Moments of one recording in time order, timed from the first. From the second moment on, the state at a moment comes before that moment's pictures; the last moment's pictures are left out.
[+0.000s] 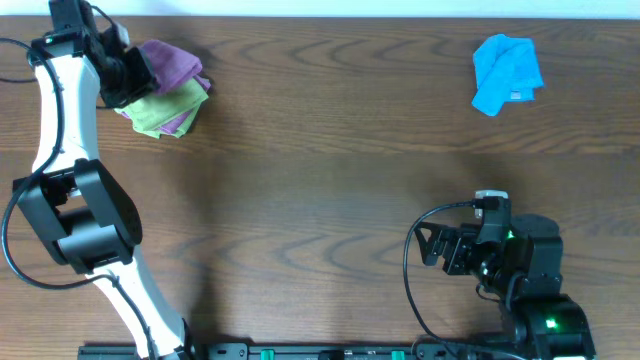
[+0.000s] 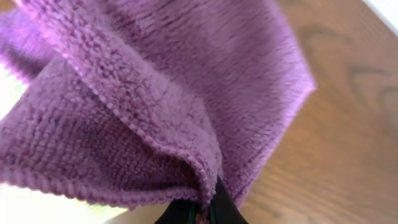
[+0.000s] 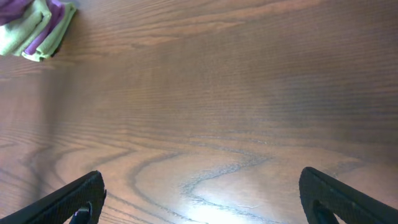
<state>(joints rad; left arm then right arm) 0.27 2.15 1.97 -1.05 0.32 -0.22 0.06 0.61 0.53 -0.70 -0.35 0.31</state>
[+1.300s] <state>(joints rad) 0.27 2.04 1.97 -1.08 0.13 -0.14 0.06 0.61 0.53 -0.70 -0.35 0.31</state>
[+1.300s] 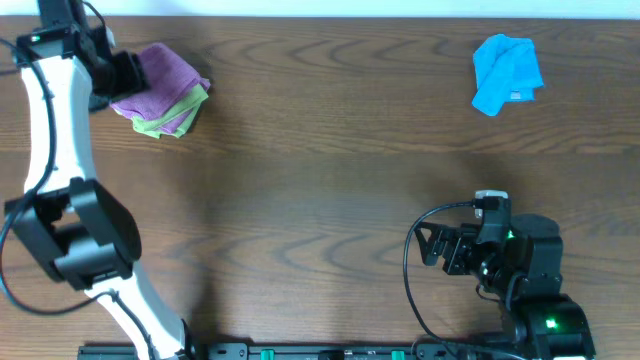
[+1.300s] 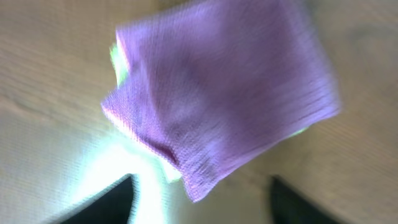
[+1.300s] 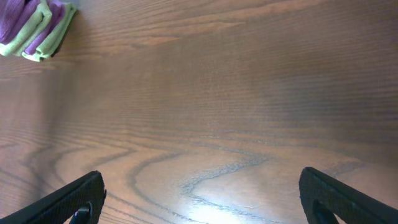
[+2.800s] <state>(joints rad) 0.25 2.18 2.06 -0.84 0.32 -0.22 0.06 0.61 0.53 -0.70 -0.35 0.31</state>
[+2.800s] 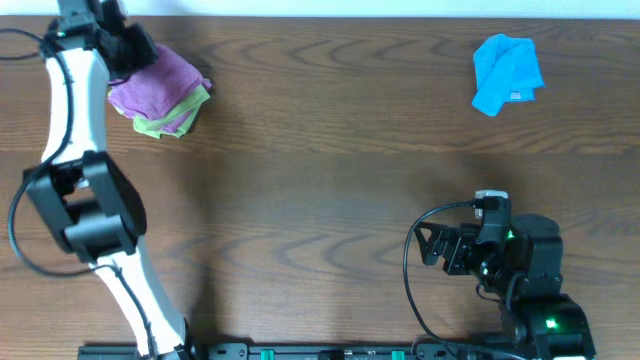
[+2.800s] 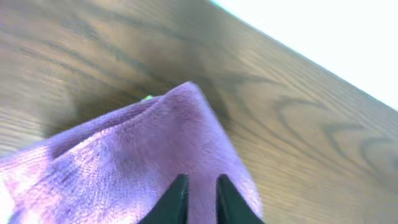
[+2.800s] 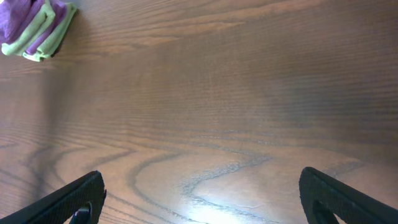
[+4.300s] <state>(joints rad) 0.33 1.24 1.59 -1.02 0.54 0.04 0.06 0.61 0.53 -0.70 -0.35 0.31</state>
